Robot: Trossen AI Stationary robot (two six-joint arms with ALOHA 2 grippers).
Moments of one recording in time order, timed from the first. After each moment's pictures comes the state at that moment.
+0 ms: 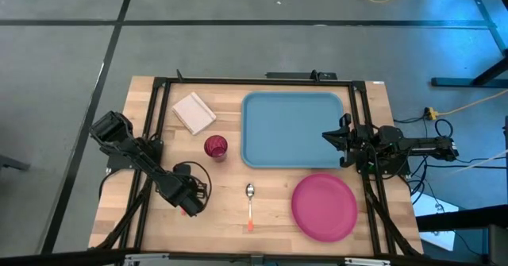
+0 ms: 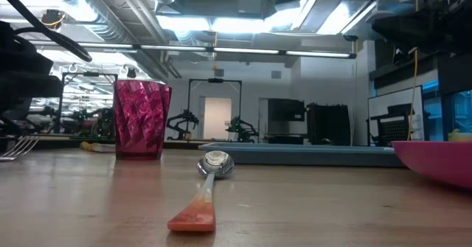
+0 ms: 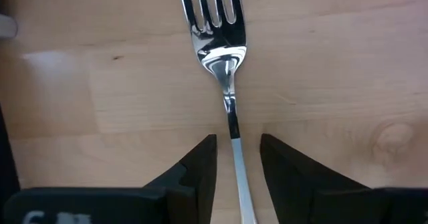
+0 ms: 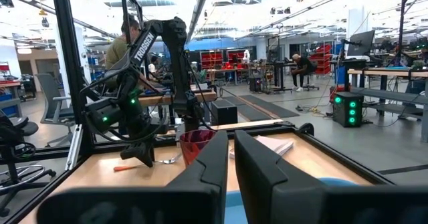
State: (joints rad) left arm -0.70 1.68 0.83 -0.89 -0.10 -2.22; right arm 0.06 0.00 0.01 0.20 0.16 0.05
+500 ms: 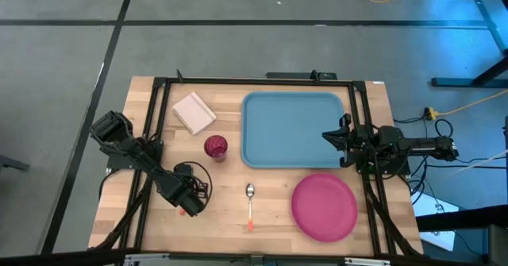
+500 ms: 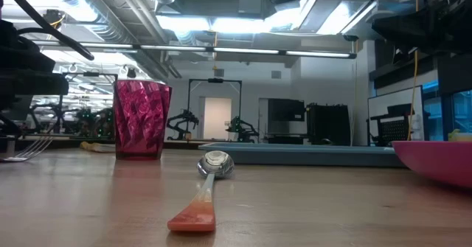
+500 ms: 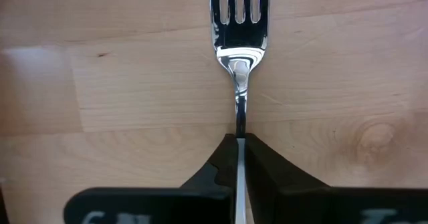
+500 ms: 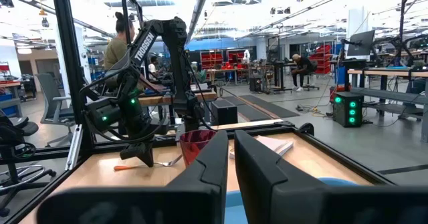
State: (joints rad) left arm -0.70 1.68 0.83 -0.88 -0.10 -2.24; right arm 0.06 0.00 0.01 0.20 0.16 0.05
